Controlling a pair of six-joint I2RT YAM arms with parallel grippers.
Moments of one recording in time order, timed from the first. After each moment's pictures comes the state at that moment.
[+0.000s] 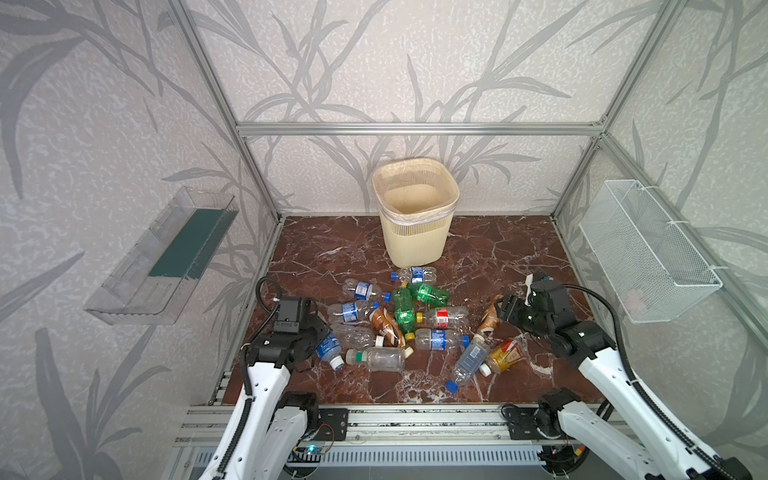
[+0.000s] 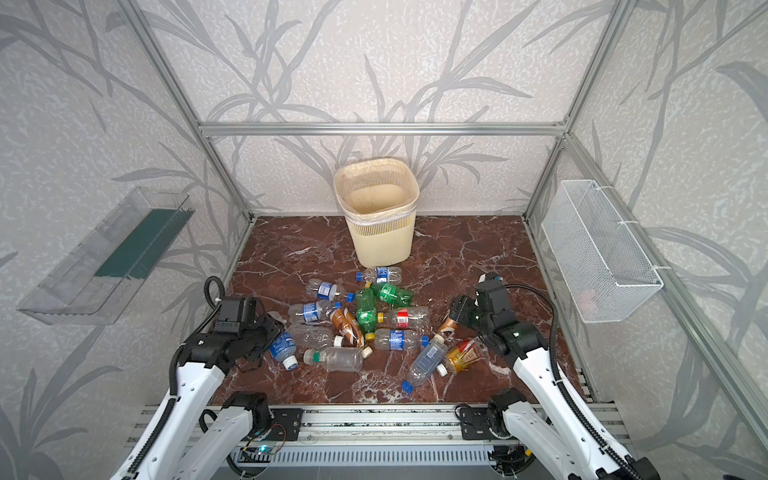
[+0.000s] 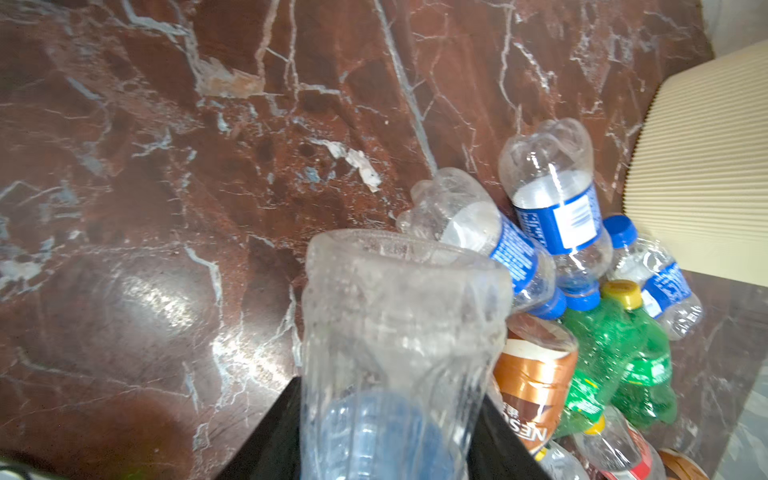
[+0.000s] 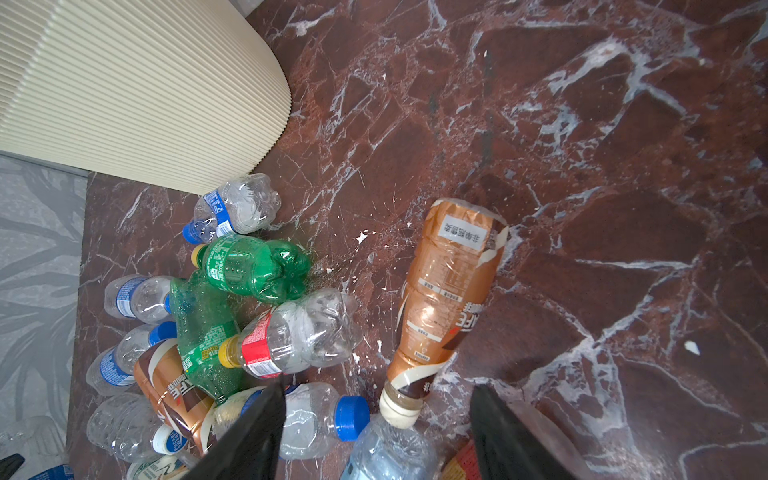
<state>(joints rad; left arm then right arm) -0.05 0.72 0.64 -0.90 0.04 -0.89 0.32 0.83 0.69 -0.65 -0.02 0.71</state>
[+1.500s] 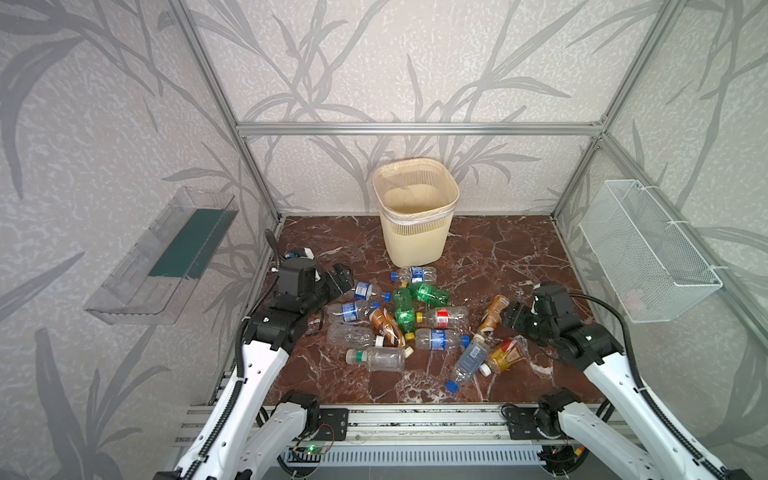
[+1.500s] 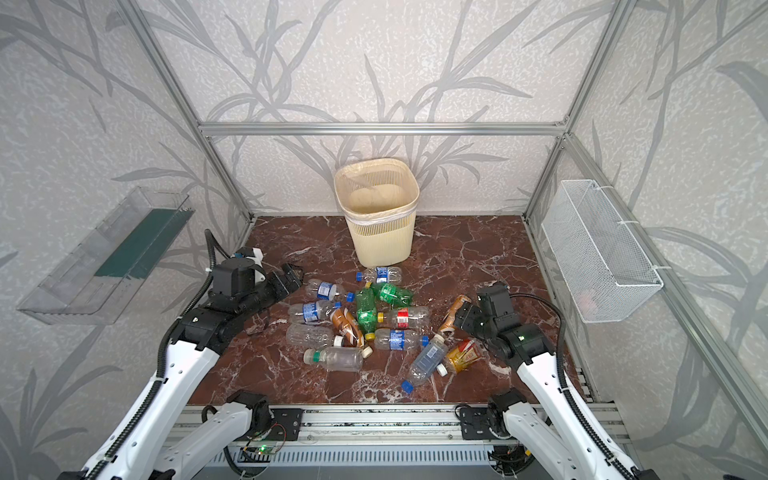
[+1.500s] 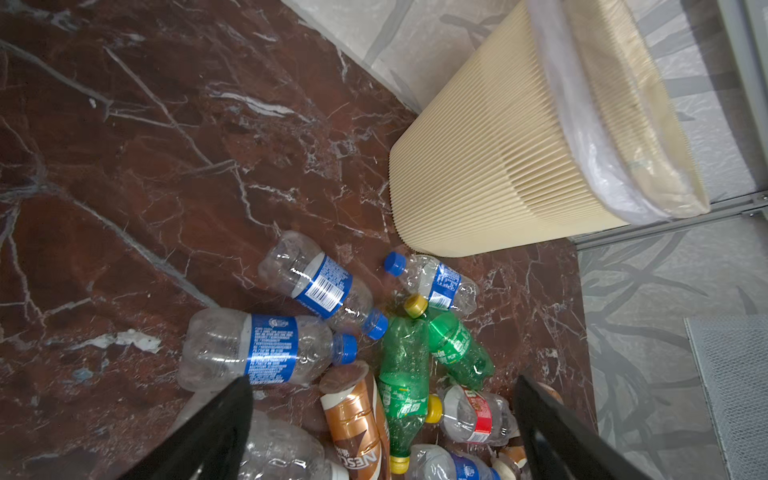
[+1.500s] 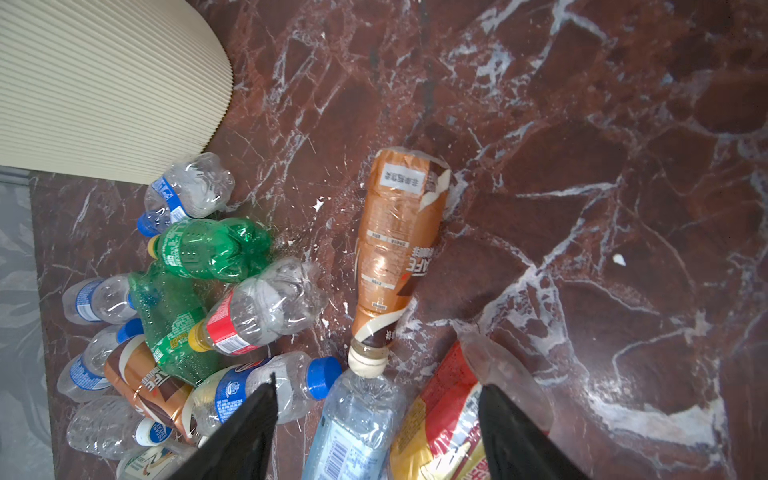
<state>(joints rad) -0.20 0.87 0.91 -0.65 0.04 -0.72 0.32 0.79 0.72 -0.86 0.02 0.81</state>
